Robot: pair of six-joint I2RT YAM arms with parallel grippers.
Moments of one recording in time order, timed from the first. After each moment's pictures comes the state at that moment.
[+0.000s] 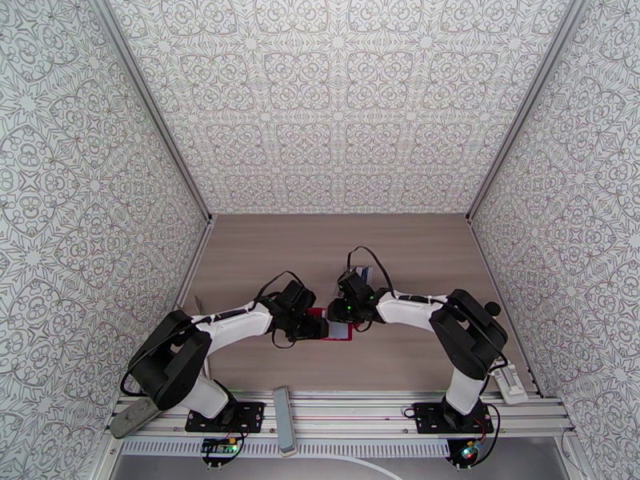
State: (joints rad) left arm -0.64 1.55 0.76 -0.39 0.38 -0.65; right arm 0.77 1.80 1.00 -0.19 -0.20 0.78
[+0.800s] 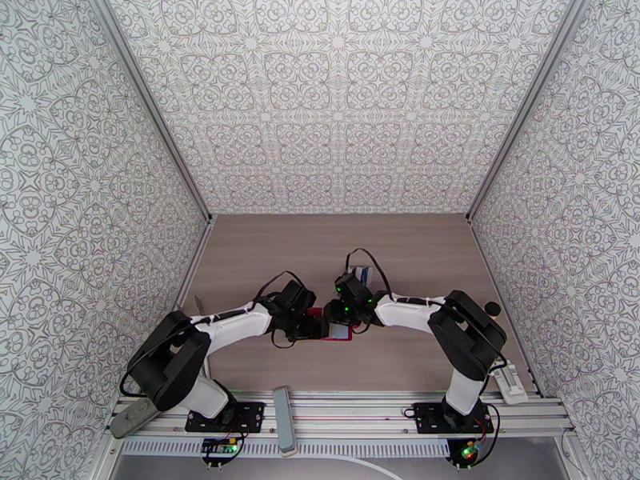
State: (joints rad) left arm -0.63 1.54 0.74 -0.36 0.41 -0.65; right arm 0.79 1.80 0.98 -0.13 -0.23 0.85
